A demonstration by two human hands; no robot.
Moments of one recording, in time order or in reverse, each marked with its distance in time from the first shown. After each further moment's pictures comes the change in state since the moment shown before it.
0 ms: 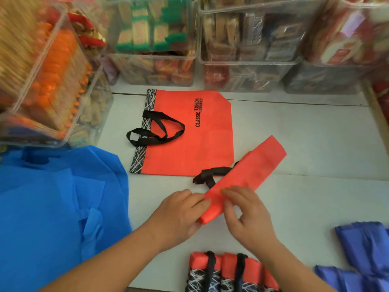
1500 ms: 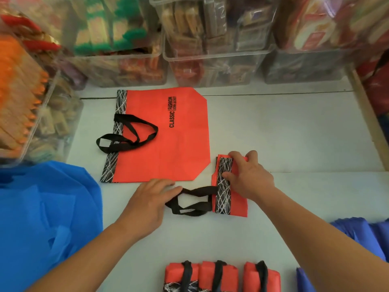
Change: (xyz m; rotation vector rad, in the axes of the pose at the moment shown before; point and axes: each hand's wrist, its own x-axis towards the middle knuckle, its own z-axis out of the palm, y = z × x) left_hand 0.020 -0.034 0.022 -0.129 -0.094 -0.333; right_hand 0.098 0.082 -0.042 -0.339 -0.550 0.546
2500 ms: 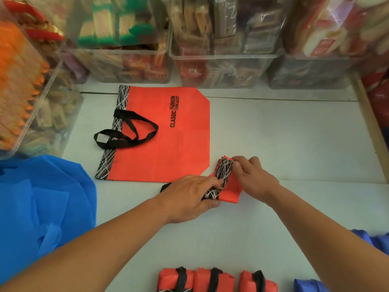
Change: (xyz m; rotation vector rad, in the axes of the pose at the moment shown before) left_hand 0.080 0.057 0.014 -0.183 -0.280 0.173; right_hand 0.010 0.015 -0.010 0.165 -0.146 -0.042
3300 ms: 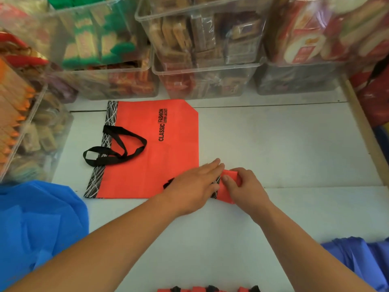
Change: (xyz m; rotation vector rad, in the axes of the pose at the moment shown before) left_hand 0.060 0.015 -0.028 0.034 -0.111 -0.155; right_hand -0.005 -0.001 0.013 0.489 0.197 0.107
